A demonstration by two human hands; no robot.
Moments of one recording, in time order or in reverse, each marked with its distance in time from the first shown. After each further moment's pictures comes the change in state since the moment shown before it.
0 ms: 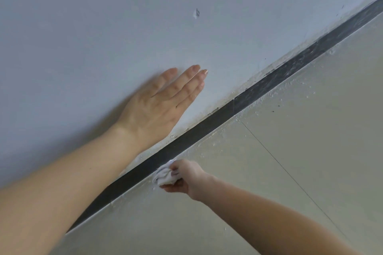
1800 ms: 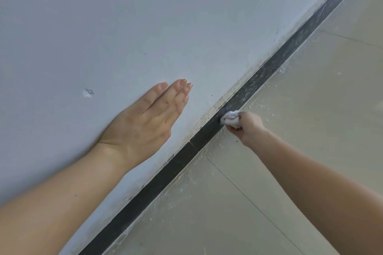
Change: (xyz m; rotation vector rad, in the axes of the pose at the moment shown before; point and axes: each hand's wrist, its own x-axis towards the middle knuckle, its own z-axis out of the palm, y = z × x) left_hand 0.124 0.005 0.017 0.152 0.069 0.145; right_hand -0.021 -0.190 -0.216 0.484 0.410 -0.618
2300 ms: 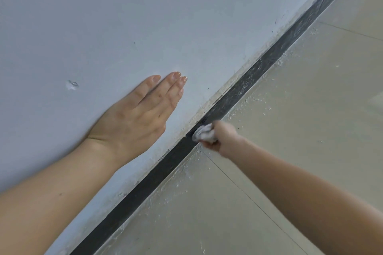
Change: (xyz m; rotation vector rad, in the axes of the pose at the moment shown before) left_hand 0.003 -0.002 -0.001 -0.018 0.042 -0.011; right_hand -0.048 0.025 0.030 -0.393 -0.145 0.199
